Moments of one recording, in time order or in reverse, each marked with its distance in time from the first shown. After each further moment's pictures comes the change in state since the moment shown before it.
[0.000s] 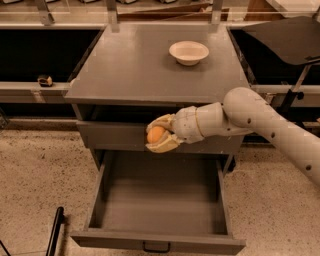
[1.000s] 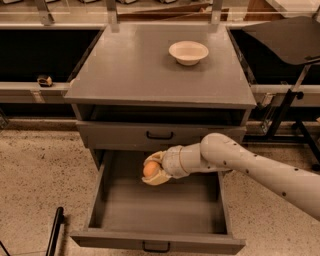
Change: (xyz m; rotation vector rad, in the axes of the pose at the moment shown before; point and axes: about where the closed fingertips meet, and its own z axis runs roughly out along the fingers) arm 0.112 0.052 0.079 0.029 0.144 0.067
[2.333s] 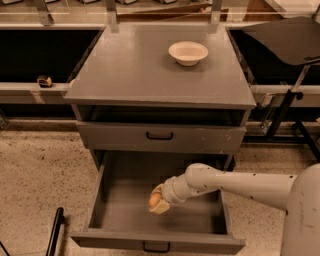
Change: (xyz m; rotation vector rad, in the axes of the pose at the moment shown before) arm 0.164 0.055 0.096 -0.114 0.239 0.147
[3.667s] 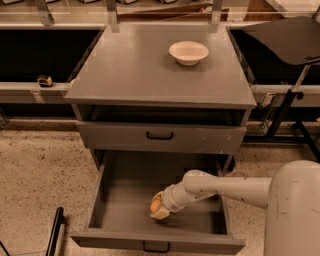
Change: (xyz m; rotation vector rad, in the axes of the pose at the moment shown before) arm 0.045 0.012 0.044 -0.076 0.031 0.022
